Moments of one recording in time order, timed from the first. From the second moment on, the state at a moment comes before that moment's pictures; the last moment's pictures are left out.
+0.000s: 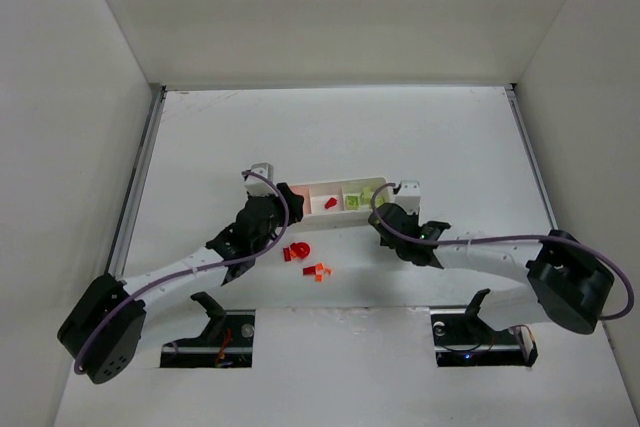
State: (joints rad) left arm -0.72 1.05 0.37 0.34 -0.37 -0.60; right arm 0.89 1.33 0.61 -0.27 0.64 0.74
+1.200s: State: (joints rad) left arm -0.98 0.86 0.37 0.52 -0.21 -0.46; right arm 0.69 1.15 0.77 -0.01 -0.16 0.99
